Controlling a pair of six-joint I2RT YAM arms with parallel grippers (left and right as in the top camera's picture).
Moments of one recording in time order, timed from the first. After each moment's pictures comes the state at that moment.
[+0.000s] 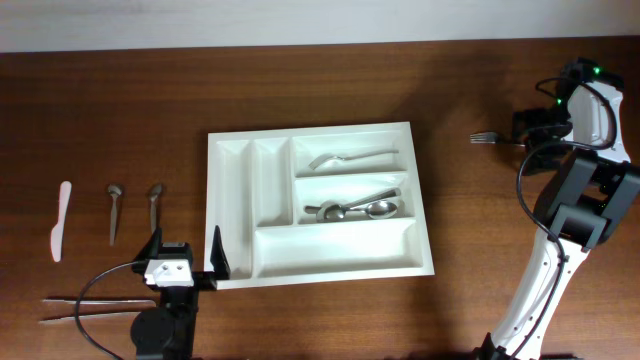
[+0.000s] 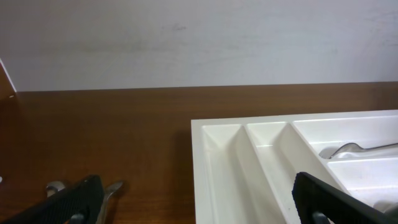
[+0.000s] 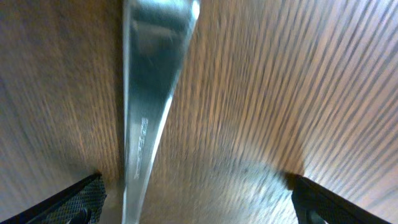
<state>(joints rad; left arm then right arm) 0.01 0.01 0.01 -0.08 0.01 0.01 -0.40 2.56 2.26 -1.30 -0.10 1.11</state>
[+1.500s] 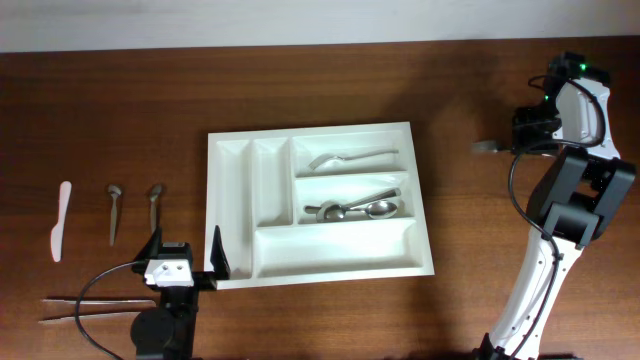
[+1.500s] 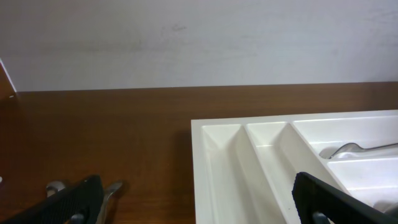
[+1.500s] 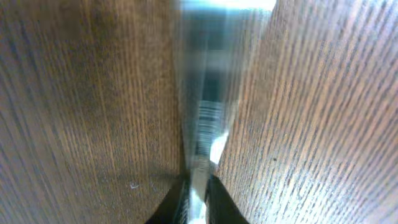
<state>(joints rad) 0.01 0.01 0.01 -0.08 0.01 0.01 -0.36 2.56 2.26 -1.27 -0.02 1.18</state>
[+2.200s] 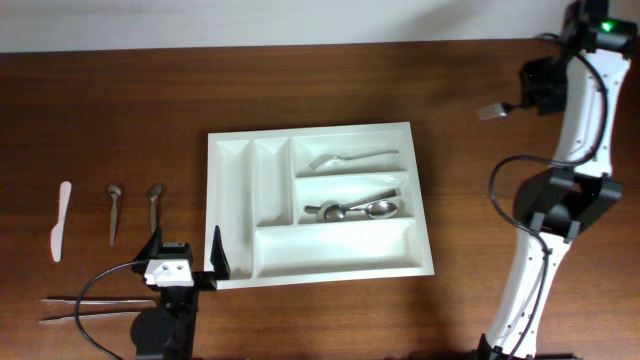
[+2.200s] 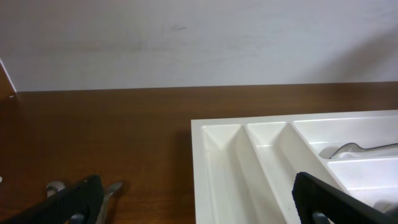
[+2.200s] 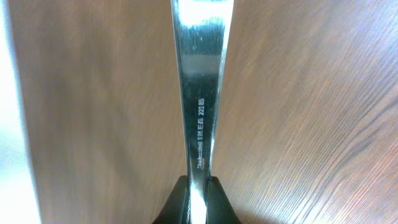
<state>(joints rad) 0.01 0.01 0.01 -0.08 0.01 0.01 -0.27 2.59 2.85 -1.61 -0.06 1.09</state>
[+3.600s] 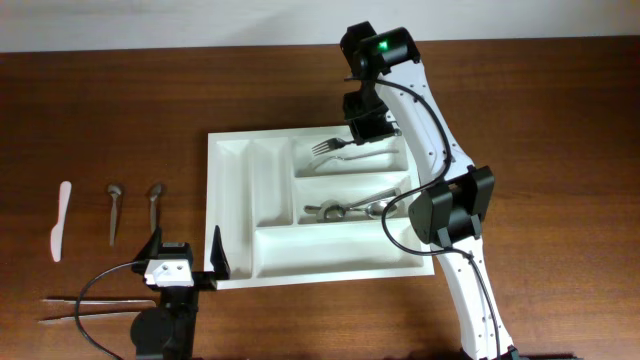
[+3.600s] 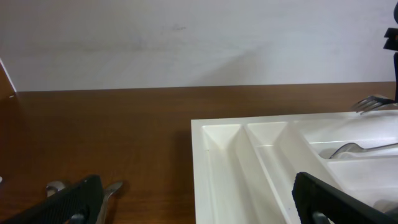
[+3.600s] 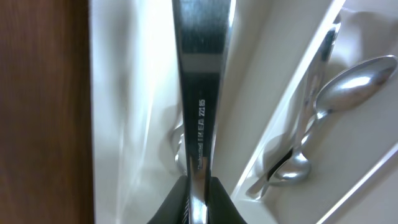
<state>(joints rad) 0.01 0.01 0.01 -0.08 0.01 0.01 0.36 2.59 2.73 -1.69 -0.12 1.65</state>
